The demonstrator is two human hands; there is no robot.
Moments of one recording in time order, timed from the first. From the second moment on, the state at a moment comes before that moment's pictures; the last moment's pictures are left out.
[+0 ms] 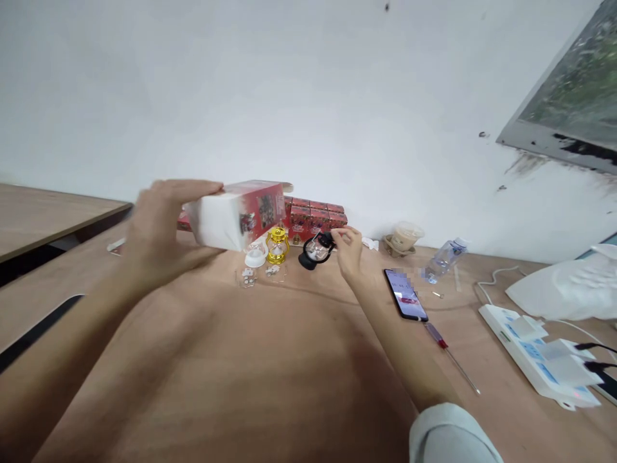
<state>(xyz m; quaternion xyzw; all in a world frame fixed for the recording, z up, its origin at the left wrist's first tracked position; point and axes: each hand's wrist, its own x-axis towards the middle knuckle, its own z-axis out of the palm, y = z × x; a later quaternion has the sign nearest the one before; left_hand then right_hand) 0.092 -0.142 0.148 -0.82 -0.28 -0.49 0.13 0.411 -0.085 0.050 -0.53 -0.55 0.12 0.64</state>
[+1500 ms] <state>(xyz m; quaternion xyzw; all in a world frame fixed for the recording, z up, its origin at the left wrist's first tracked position) 0.108 -0.108 0.129 -0.79 -0.29 -0.47 0.27 0.295 -0.161 0.126 -0.32 -0.62 0.41 0.58</state>
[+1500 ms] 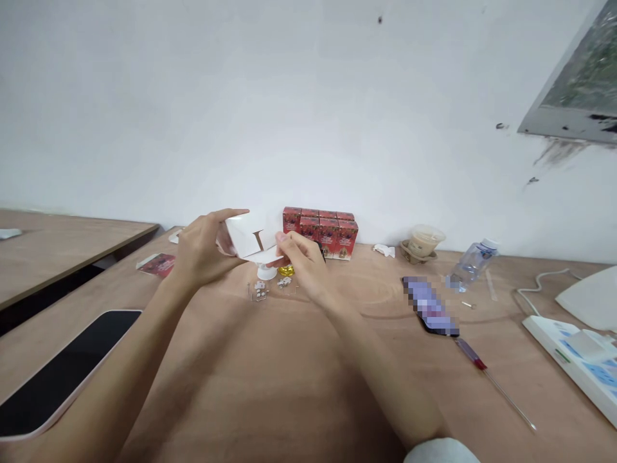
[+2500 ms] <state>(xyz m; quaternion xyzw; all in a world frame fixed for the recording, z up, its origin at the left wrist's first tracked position) 0.122 -0.105 0.121 -0.84 -0.25 -0.40 0.27 0.323 -0.209 0.176 -0.25 -0.40 0.65 0.59</state>
